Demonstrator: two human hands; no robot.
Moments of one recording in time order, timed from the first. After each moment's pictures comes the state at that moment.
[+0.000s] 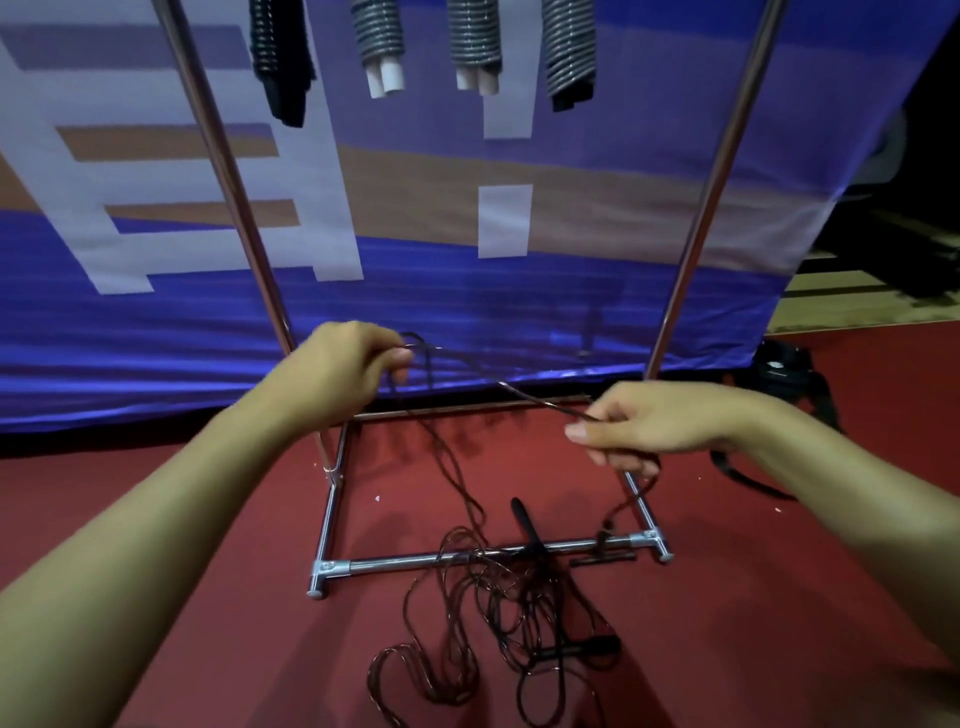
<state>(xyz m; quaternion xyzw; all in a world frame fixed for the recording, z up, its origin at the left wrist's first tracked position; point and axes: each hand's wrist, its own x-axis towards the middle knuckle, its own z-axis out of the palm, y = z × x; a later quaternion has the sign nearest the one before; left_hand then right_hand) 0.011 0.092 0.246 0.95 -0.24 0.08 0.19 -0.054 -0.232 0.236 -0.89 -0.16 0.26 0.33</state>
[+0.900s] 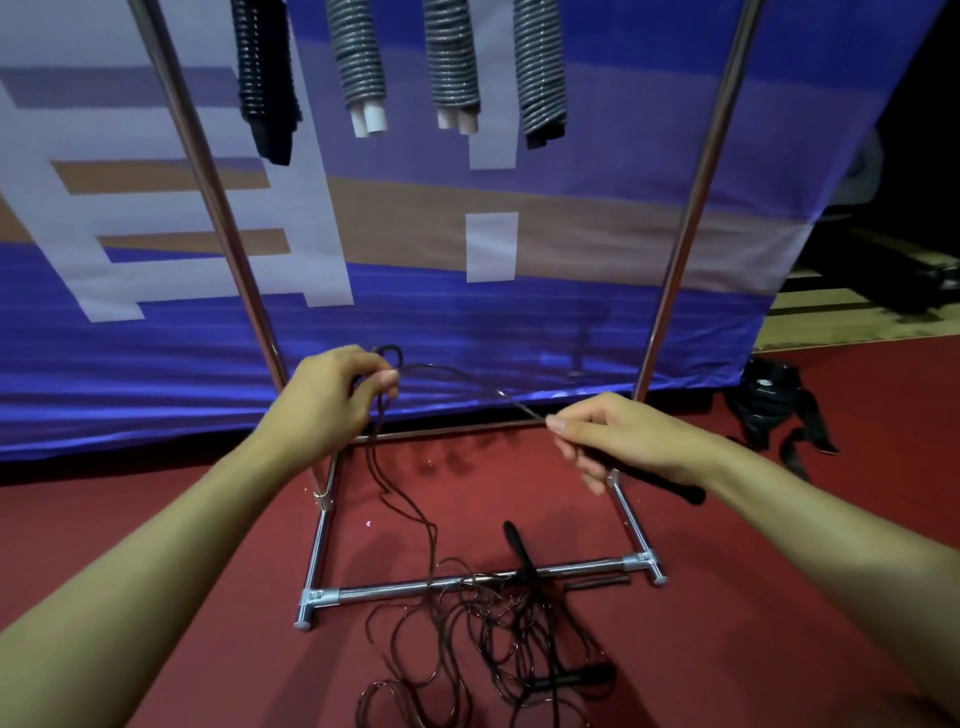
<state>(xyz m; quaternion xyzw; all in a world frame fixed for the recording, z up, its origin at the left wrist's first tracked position) 0.023 0.090 0.222 0.93 -0.22 0.14 0.27 -0.047 -0.235 0.213 -0.83 -0.13 0.16 0.51</state>
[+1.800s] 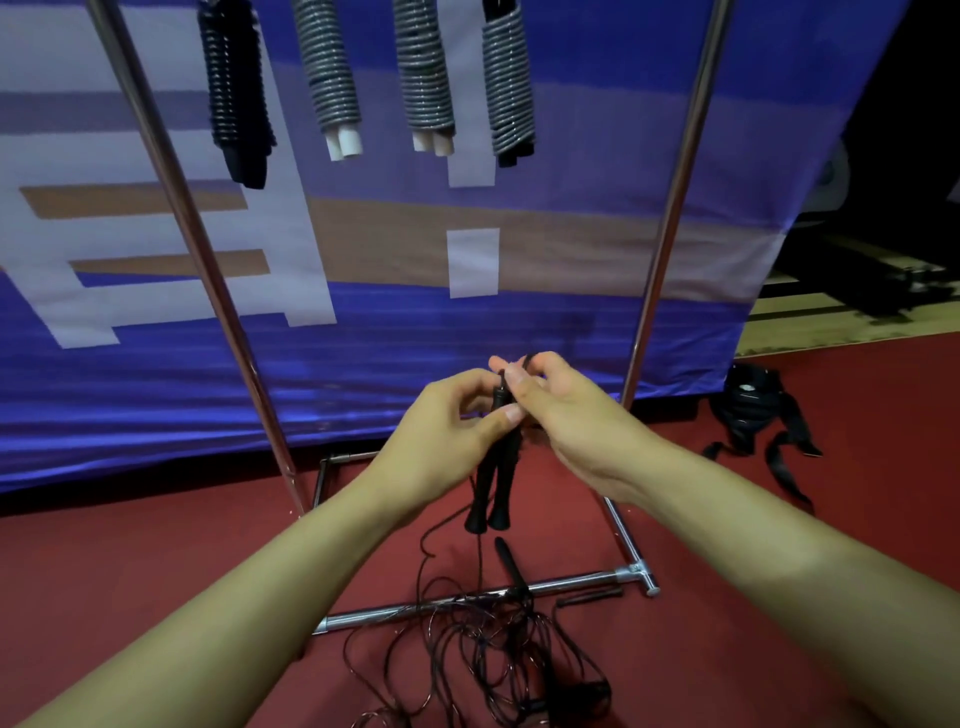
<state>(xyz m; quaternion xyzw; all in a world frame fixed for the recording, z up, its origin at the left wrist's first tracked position) -0.035 -0.017 0.241 0.77 -0.25 -0.07 0.58 -0.048 -0.175 0.243 -0.73 -0.03 0.01 0.68</state>
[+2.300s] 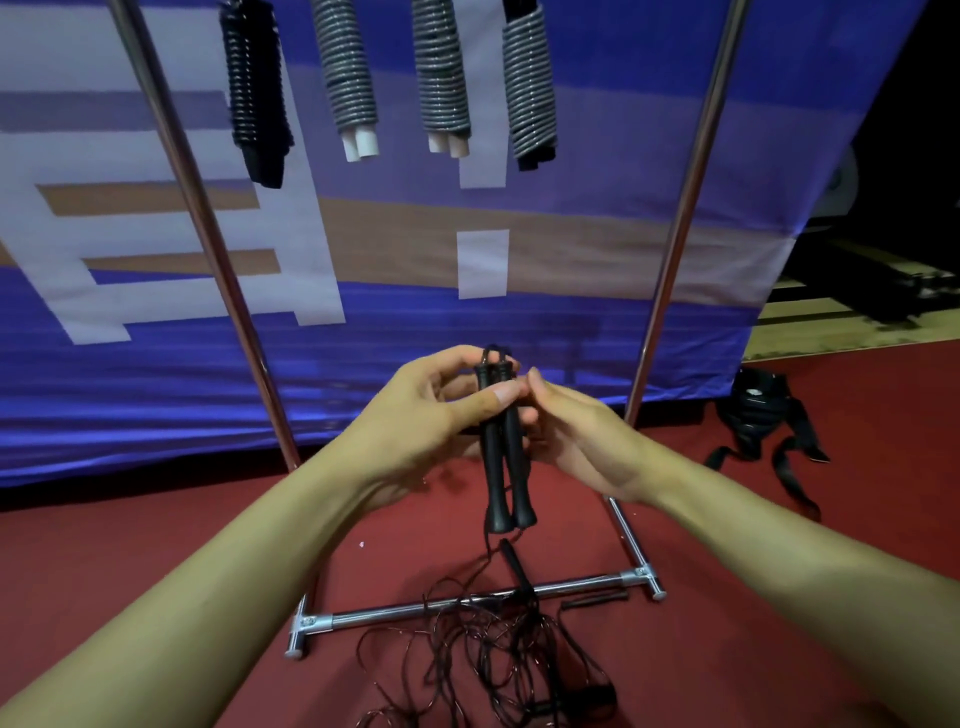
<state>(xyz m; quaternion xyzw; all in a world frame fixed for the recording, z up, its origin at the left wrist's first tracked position) -0.034 0.003 0.264 0.61 -0.19 -0.19 0.75 -0.038 -0.183 0.221 -0.60 -0.10 0.14 0.78</state>
